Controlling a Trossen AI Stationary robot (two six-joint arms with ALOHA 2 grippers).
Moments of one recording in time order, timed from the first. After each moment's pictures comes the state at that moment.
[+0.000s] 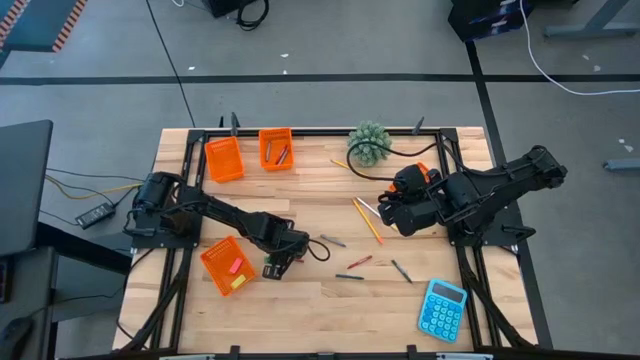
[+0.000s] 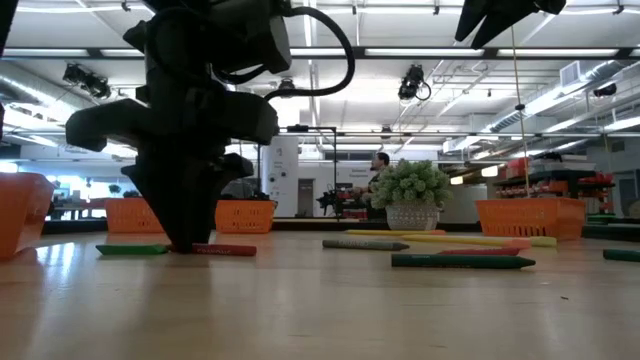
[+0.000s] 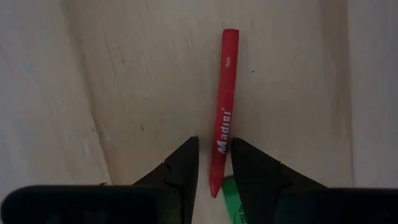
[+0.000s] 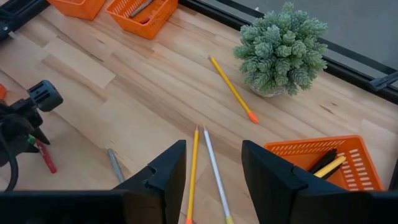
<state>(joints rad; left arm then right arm) -0.22 1.82 1.05 -0.57 0.03 -0.03 0.36 1.33 1.39 -1.34 0.72 1.26</state>
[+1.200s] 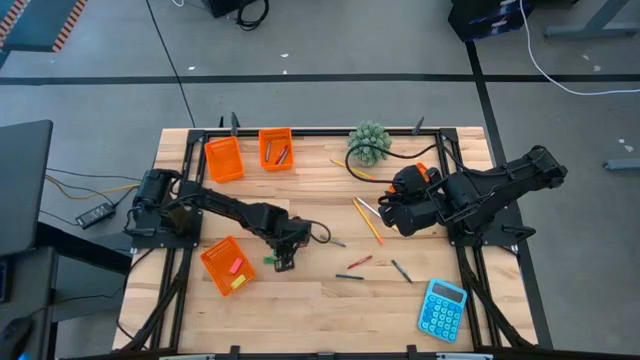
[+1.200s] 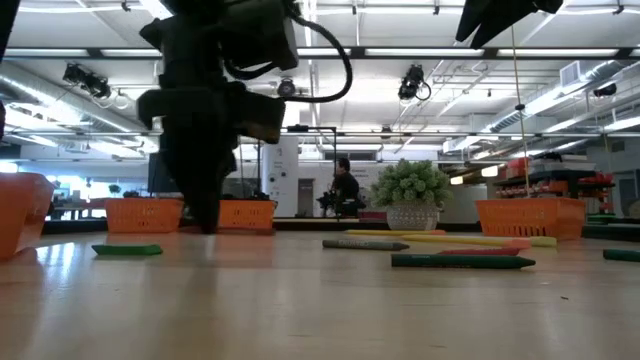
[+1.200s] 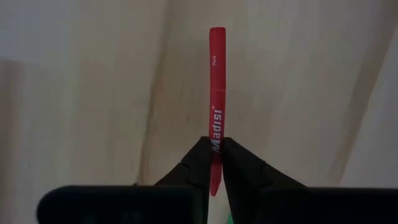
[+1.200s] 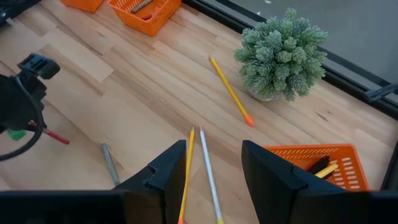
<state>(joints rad) -0.16 1.79 1.09 -0.62 0.03 -0.36 0.36 1.33 1.39 -1.34 0.72 1.19</state>
